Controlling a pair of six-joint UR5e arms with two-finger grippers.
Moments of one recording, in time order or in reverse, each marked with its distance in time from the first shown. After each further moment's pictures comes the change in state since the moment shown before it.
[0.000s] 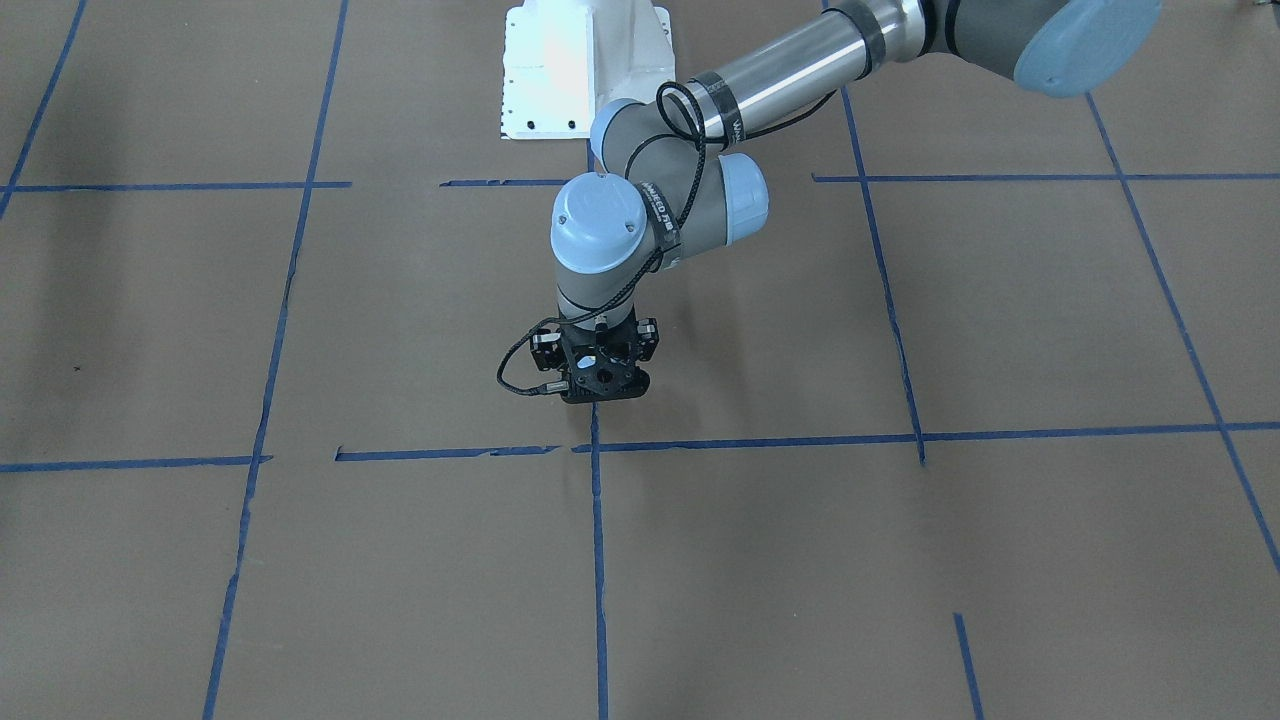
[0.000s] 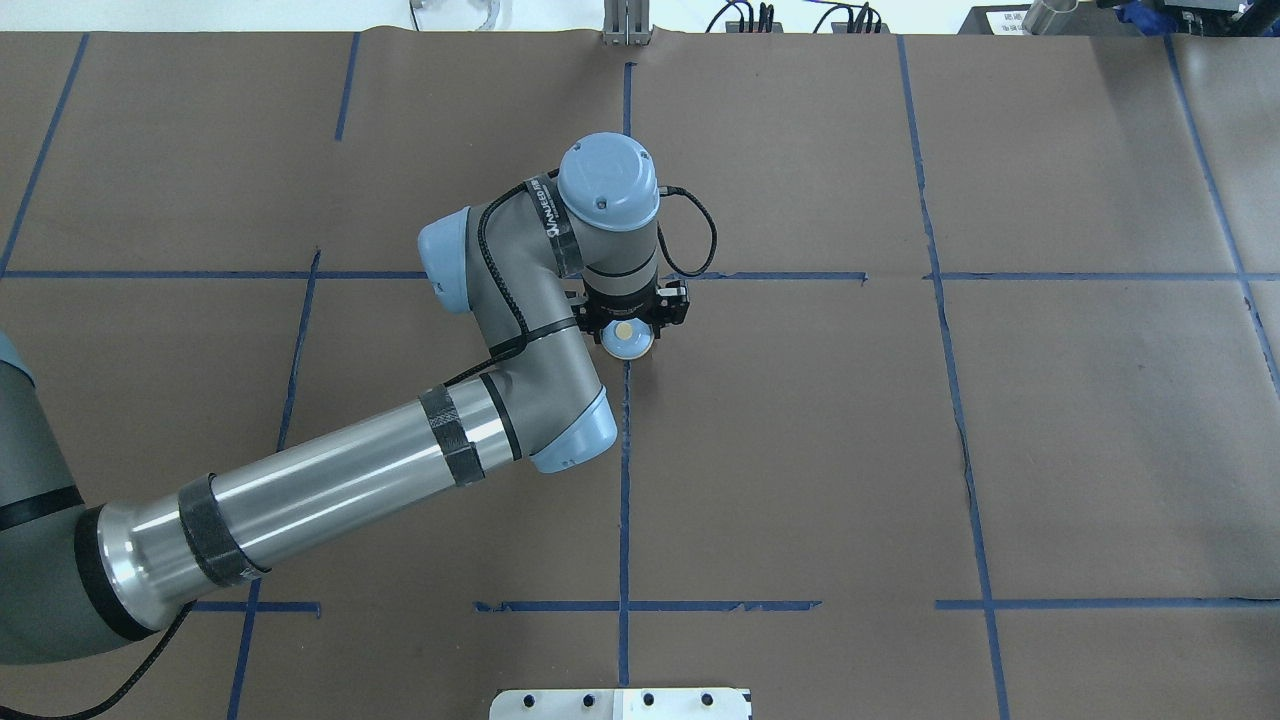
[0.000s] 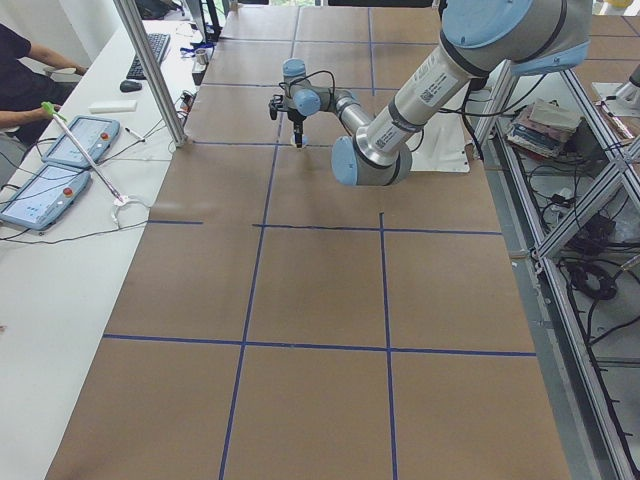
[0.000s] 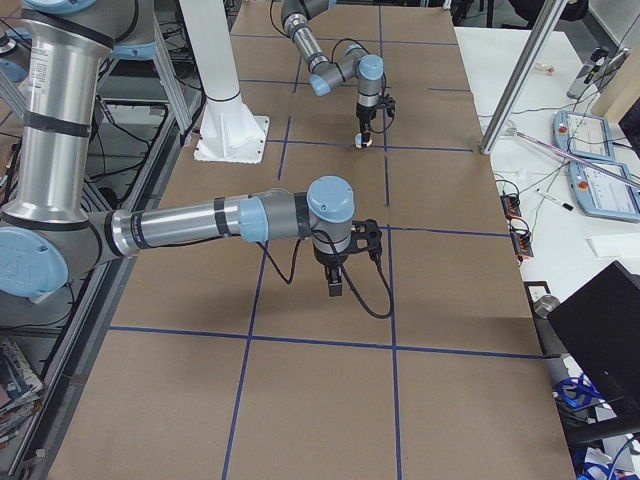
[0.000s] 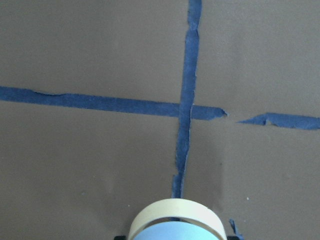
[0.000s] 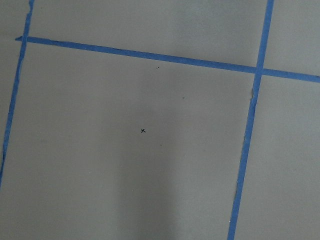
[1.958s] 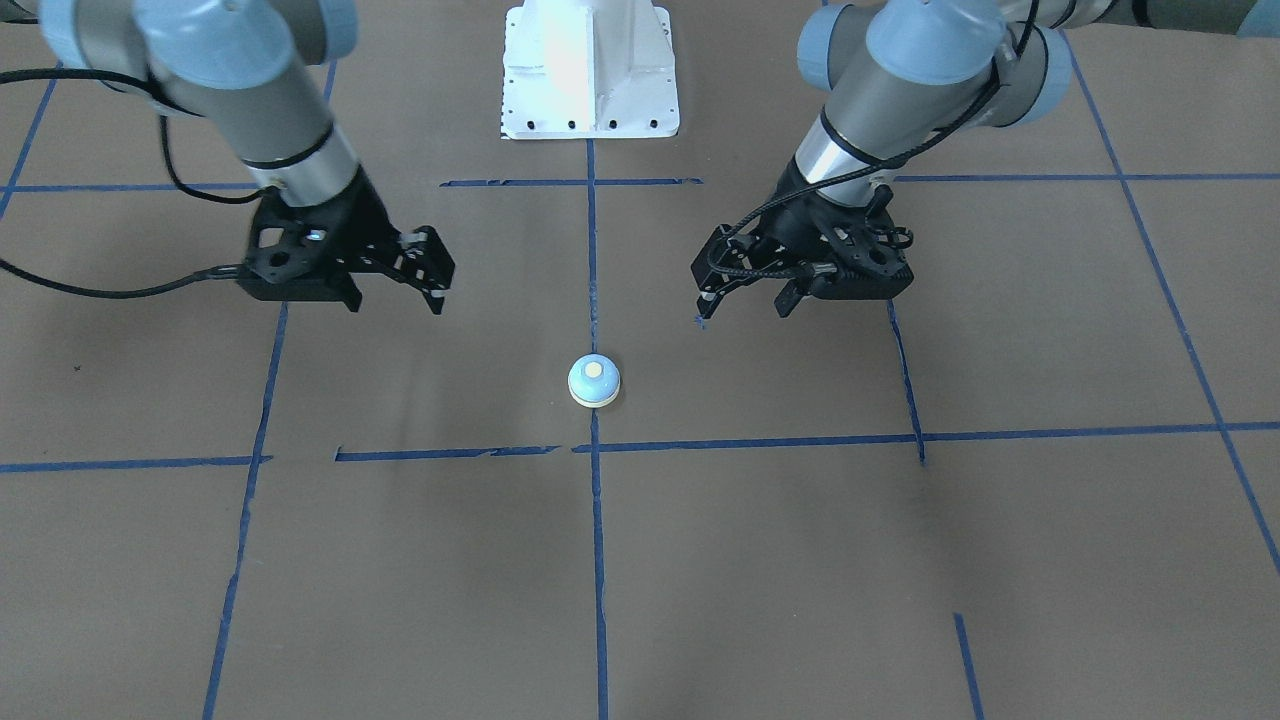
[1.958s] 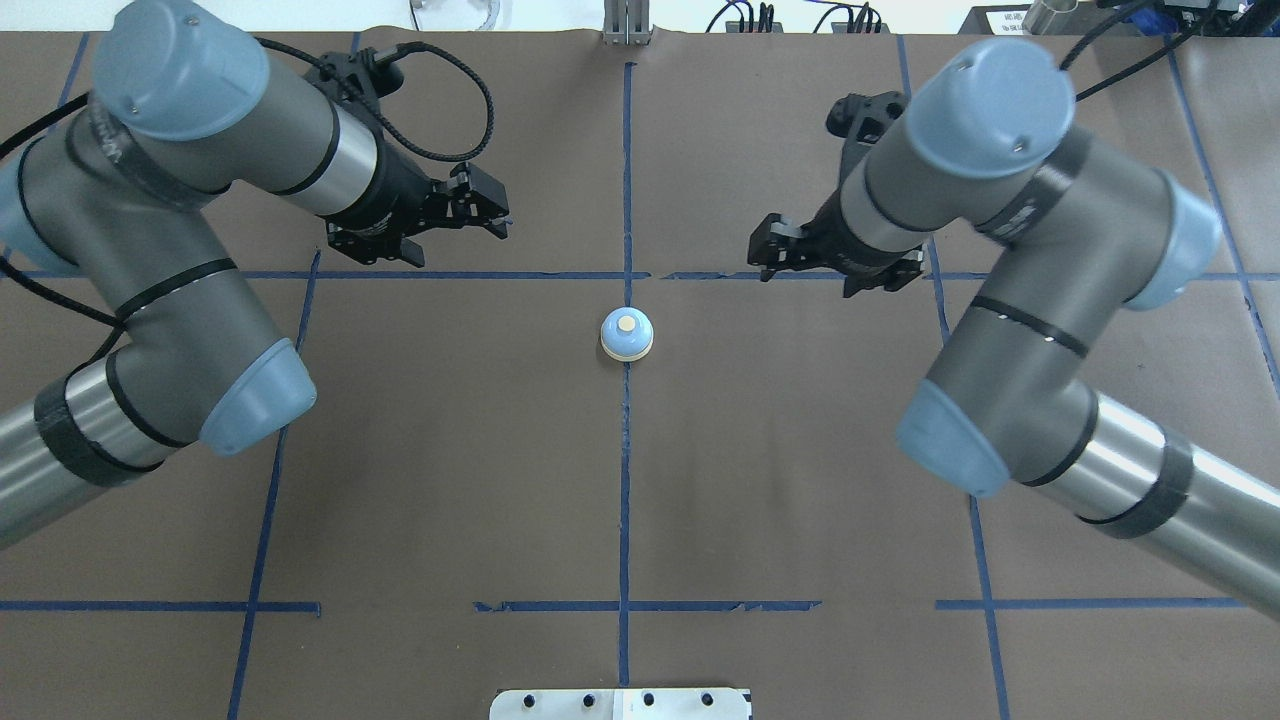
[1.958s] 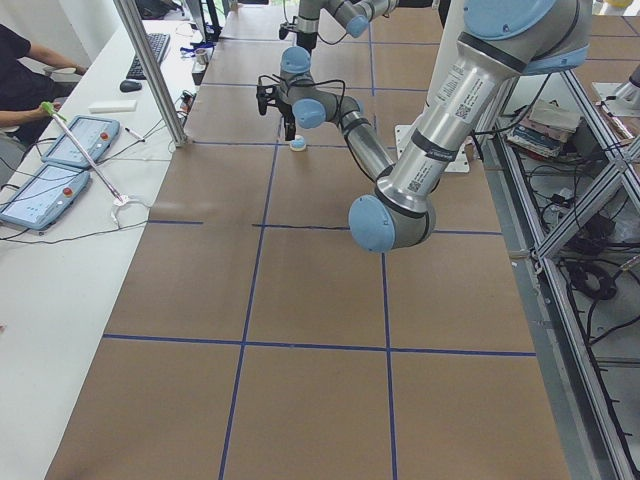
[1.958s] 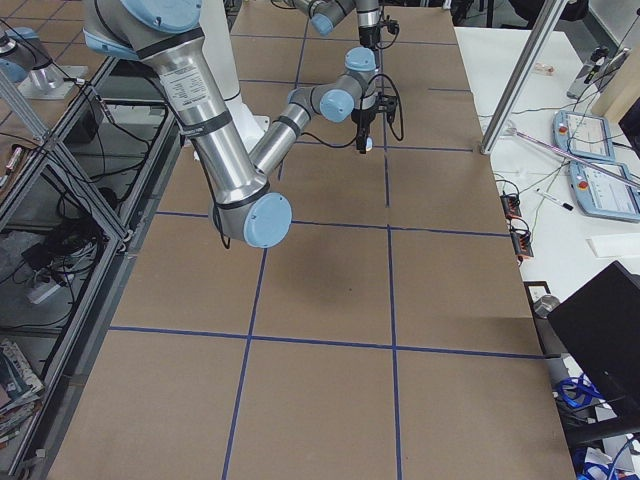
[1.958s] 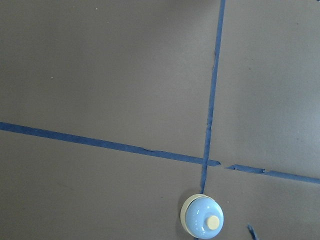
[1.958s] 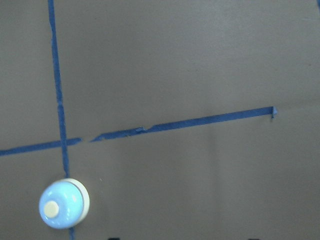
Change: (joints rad) left arm -0.220 0.489 -0.700 -0.068 -0.101 -0.110; right arm -0.796 0.780 -0.175 0.095 -0.514 1.329
